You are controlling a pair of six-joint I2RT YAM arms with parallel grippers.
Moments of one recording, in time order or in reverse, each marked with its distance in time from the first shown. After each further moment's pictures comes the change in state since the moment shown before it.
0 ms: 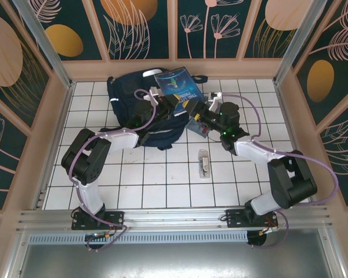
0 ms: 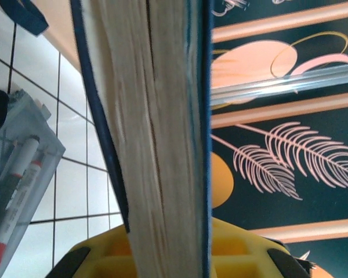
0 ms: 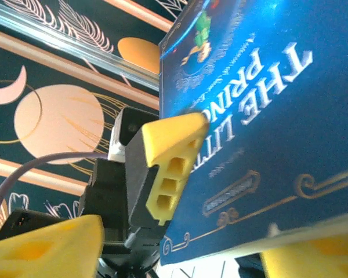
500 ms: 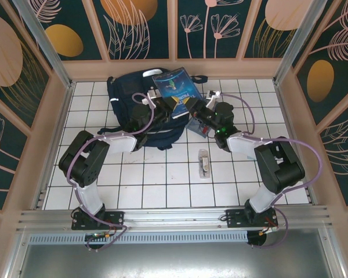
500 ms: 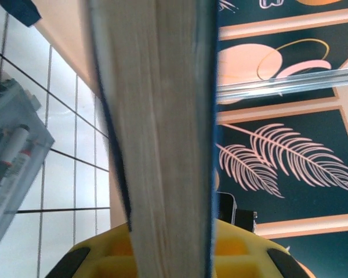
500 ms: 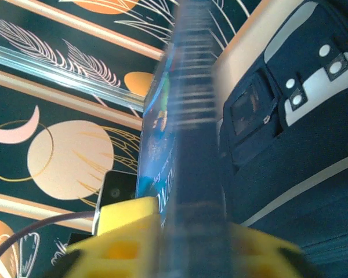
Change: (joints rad) left arm -0.003 -0.029 -0.076 0.079 0.004 -0.055; right arm 0.008 0.164 0.030 0.230 0.075 0.113
